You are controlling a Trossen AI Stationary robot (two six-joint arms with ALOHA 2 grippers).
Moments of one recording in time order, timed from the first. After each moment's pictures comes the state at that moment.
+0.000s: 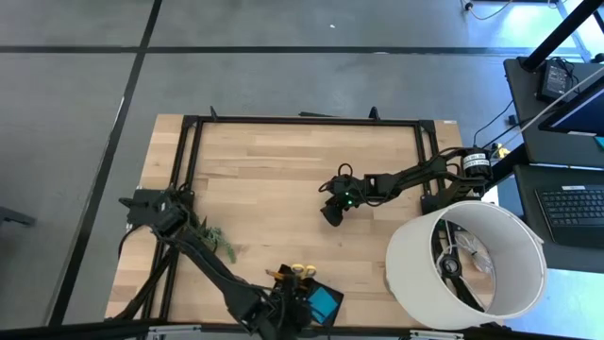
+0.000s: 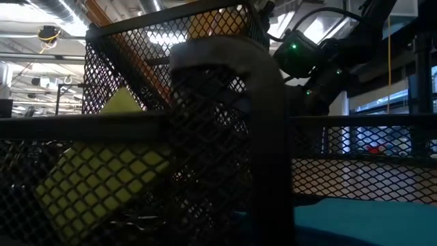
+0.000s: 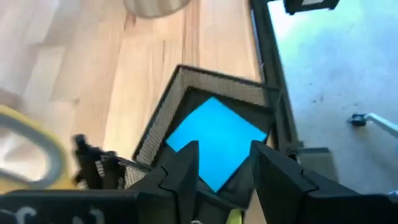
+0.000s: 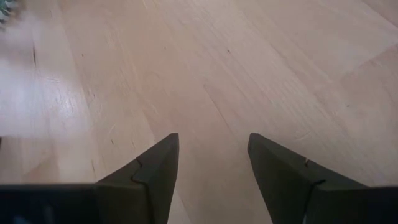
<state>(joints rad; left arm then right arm) -0.73 2.21 1.86 -0.61 -0.57 -0.51 -0.06 1.74 0.69 0.20 -0.07 0.59</state>
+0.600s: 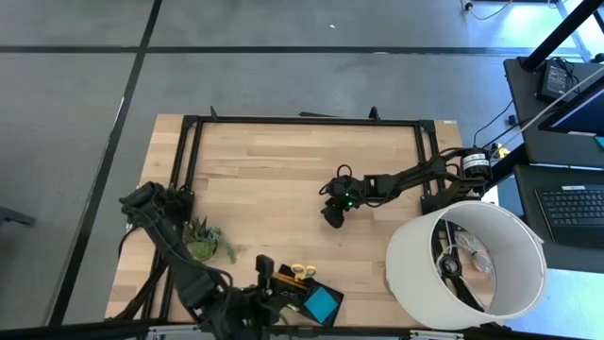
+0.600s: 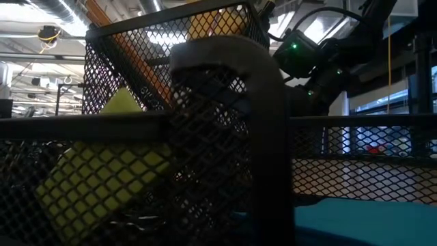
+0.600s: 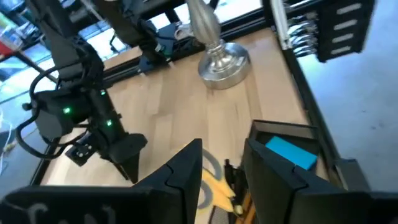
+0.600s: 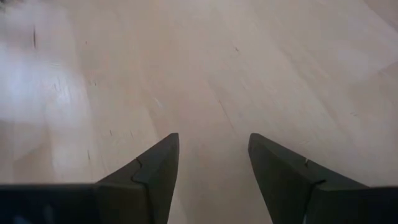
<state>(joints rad) -0.82 1.92 1.86 -0.81 -0.86 -0.31 -0.05 1.74 0.69 0.21 -0.07 0.51</state>
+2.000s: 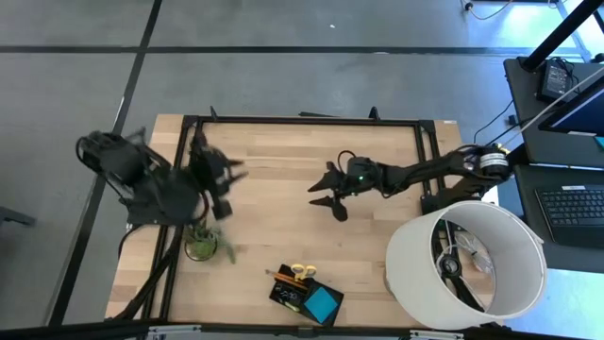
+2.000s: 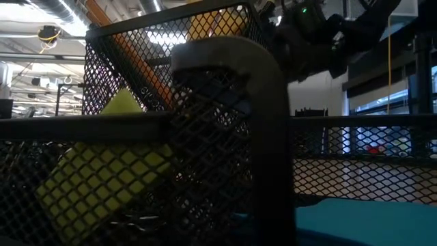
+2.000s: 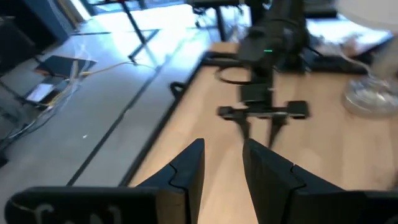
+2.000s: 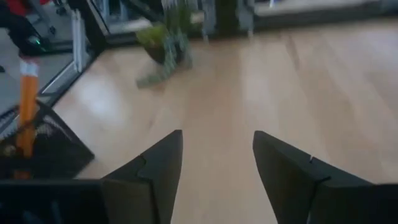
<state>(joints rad) -0.55 1.37 1.86 -1.33 -0.93 -0.49 -0.12 1.61 0.69 0.56 -0.28 0.07</state>
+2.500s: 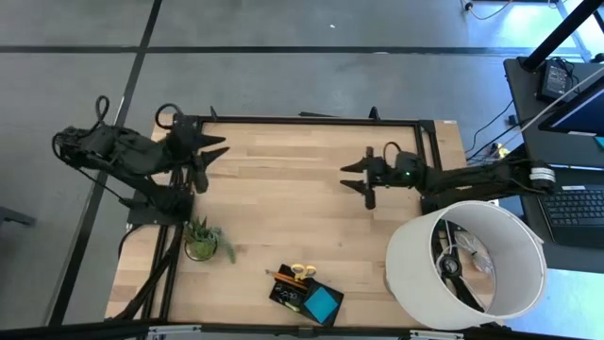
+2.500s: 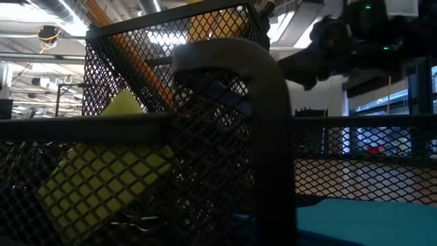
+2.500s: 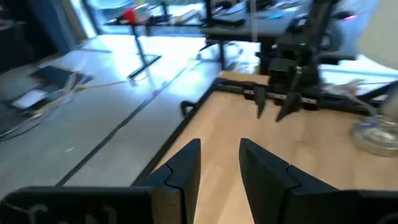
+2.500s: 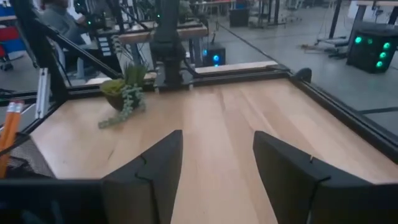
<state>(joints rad) -0.37 0.96 1.48 -1.00 -0.85 -0.27 -0.24 1.17 0.32 0.75 -0.17 0.05</state>
